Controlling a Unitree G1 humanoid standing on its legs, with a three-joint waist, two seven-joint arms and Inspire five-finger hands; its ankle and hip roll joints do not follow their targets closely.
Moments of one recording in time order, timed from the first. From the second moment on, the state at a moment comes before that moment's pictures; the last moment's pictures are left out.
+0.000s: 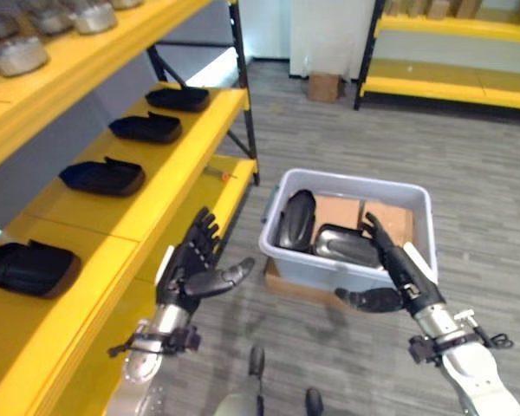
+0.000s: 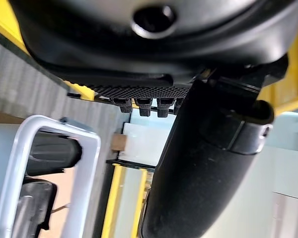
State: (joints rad) left arm 0.22 0.41 -0.09 -0.19 -0.57 -0.18 -0.02; right arm 0.22 -0.57 0.08 -0.21 0.18 -0.19 0.06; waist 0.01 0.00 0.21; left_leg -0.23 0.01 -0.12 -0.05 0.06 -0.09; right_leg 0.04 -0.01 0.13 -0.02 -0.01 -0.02
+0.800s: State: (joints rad) left arm 0.18 0.52 -0.04 -0.21 -0.57 -0.20 -0.01; right arm 0.18 -0.53 0.11 -0.23 0.18 -0.18 0.13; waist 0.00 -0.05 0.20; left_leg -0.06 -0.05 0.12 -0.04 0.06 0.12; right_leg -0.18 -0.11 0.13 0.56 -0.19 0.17
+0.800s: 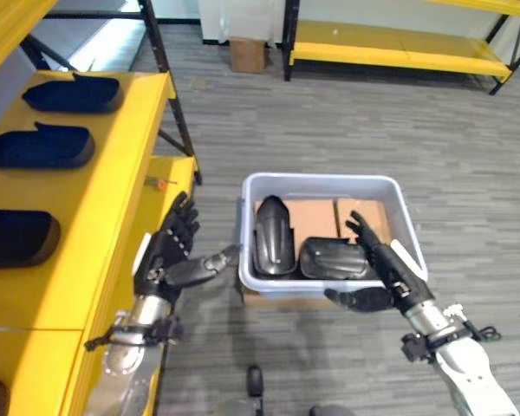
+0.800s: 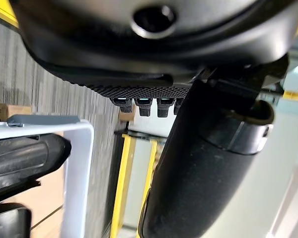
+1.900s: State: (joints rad) left arm 0.27 0.45 -0.02 -0.20 -0.59 -0.19 -0.03; right arm 0.00 -0.60 0.16 -0.13 0.16 -0.17 0.06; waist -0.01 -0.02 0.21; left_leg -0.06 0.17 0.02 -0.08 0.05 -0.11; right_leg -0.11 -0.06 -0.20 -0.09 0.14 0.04
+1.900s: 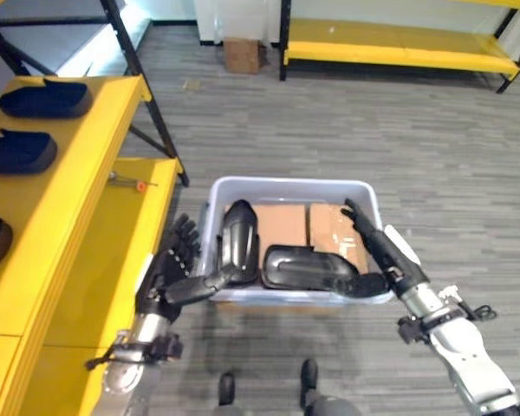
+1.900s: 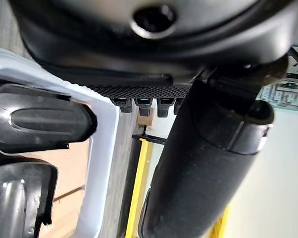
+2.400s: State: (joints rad) left arm 0.14 0.50 -0.09 -0.21 -0.62 -0.19 -0.01; right arm -0.29 -0.60 0.25 0.10 0.04 -0.15 -0.06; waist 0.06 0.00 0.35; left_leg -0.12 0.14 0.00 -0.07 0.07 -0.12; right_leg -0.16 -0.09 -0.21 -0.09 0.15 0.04
